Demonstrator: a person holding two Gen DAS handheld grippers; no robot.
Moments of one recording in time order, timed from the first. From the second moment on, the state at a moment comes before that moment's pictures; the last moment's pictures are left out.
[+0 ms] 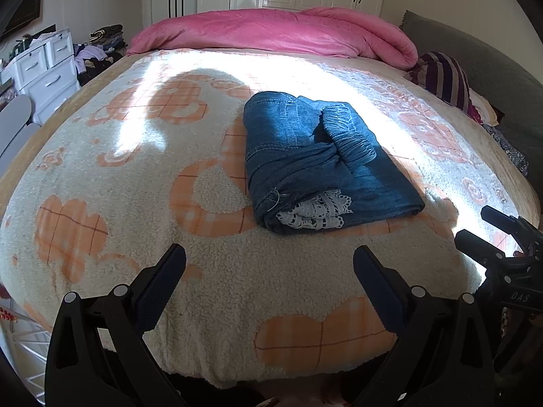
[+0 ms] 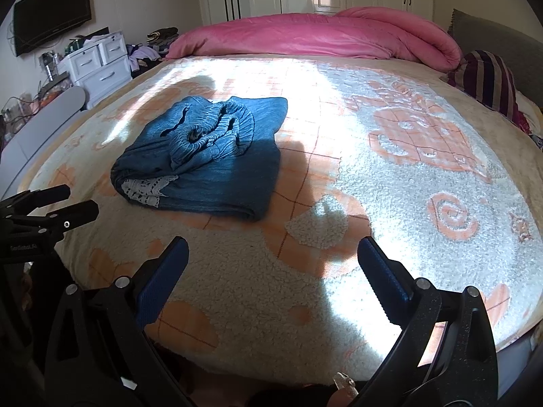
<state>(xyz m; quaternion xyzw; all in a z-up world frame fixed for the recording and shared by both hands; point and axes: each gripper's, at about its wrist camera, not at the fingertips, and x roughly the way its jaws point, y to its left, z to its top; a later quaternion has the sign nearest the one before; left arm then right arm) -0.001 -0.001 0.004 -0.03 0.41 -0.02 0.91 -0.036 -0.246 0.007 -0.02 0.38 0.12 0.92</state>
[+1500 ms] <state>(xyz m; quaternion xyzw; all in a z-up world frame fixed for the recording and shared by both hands) -0.003 -0.003 0.005 -0.03 0.41 -0.03 0.91 -0.034 -0.256 0.010 -0.02 0.38 0.10 0.92</state>
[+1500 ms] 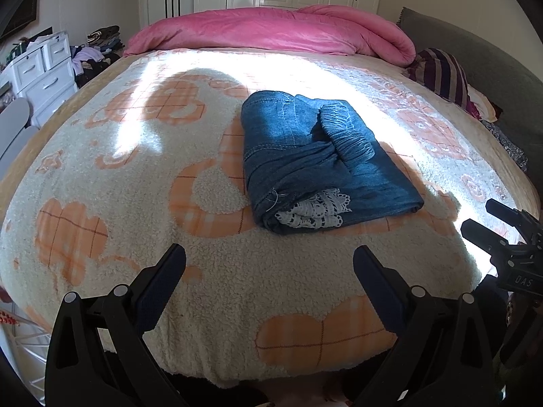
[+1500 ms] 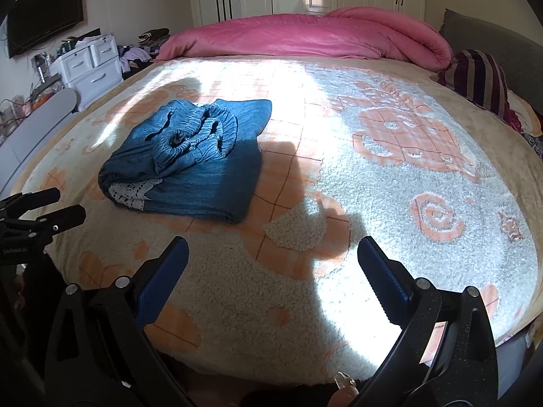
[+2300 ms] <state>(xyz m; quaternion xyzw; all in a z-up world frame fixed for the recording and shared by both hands) 0.011 0.039 -0.005 -0.07 0.43 0.01 0.90 -0.022 -0.293 -0.007 -0.01 0.41 0.05 0.91</state>
